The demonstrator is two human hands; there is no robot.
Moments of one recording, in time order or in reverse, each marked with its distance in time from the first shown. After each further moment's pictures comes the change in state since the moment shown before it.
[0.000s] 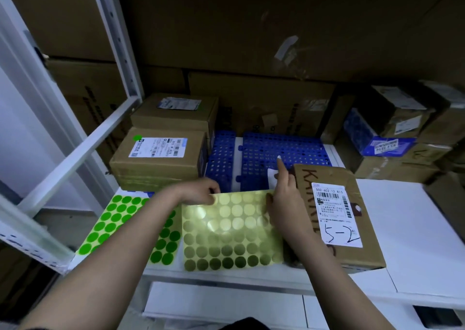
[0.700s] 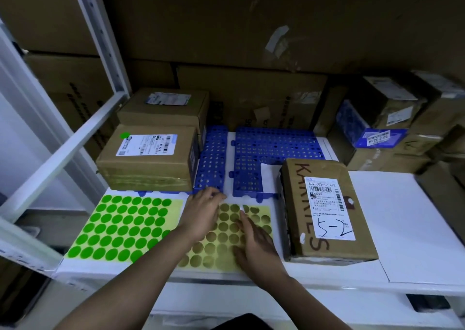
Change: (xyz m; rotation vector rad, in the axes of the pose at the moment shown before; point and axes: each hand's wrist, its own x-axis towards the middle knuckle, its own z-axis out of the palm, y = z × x) left_hand 0.032 -0.020 0.096 0.344 0.661 0.175; right_hand -0.073 0.034 0.066 0.026 -0.384 -0.103
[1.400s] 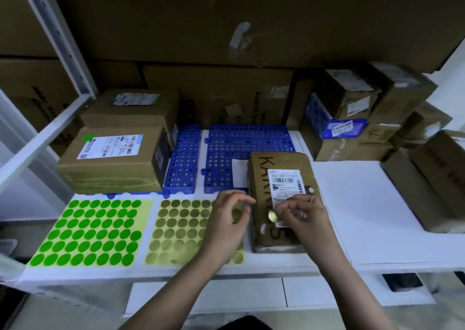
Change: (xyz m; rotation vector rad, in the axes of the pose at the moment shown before) left_hand -0.017 0.147 -0.027 -0.830 0.172 -0.152; right_hand -0.046 0.046 -0.133 0.513 0.459 0.270
